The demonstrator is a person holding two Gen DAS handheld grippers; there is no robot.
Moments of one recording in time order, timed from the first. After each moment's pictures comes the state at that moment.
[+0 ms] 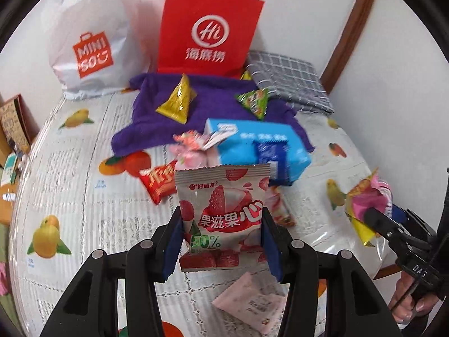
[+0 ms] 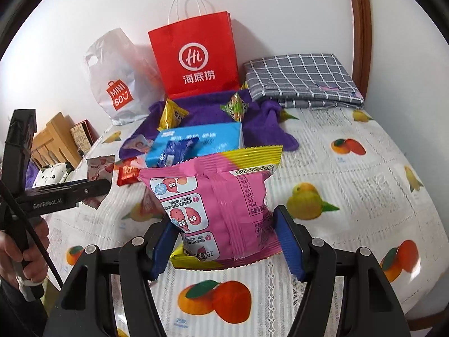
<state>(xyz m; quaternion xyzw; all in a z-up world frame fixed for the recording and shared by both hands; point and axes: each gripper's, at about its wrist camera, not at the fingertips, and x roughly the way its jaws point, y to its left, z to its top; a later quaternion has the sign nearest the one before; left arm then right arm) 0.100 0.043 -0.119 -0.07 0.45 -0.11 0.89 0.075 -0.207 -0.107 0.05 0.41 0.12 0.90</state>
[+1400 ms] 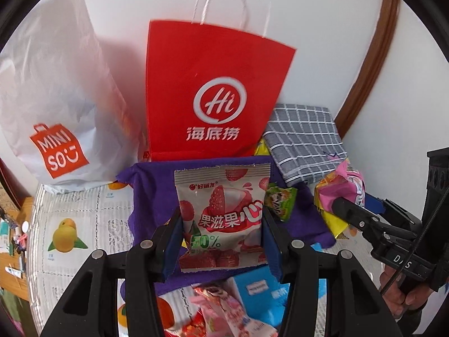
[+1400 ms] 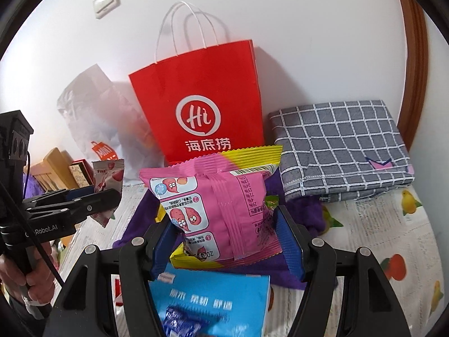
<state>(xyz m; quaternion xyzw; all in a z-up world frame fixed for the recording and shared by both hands) 0.292 0.066 -0.072 -0.06 0.41 -0.12 0.90 0.295 -0.157 -0.073 0.07 0.38 0.16 0.91</state>
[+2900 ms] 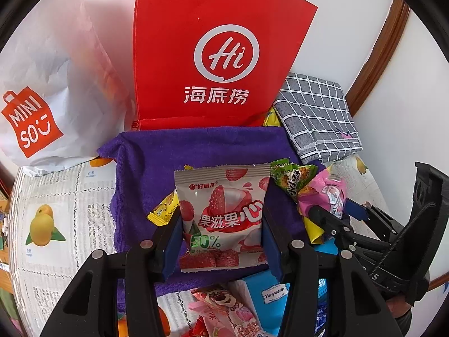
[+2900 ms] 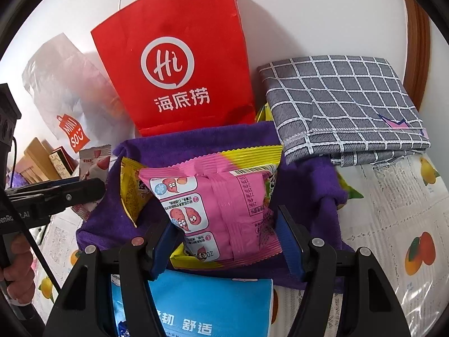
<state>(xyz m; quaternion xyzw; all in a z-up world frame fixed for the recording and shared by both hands) 0.322 0.060 -0.122 -0.06 0.46 -0.13 0.88 0.319 -0.149 -0.154 0.07 0.43 0.13 0.89</state>
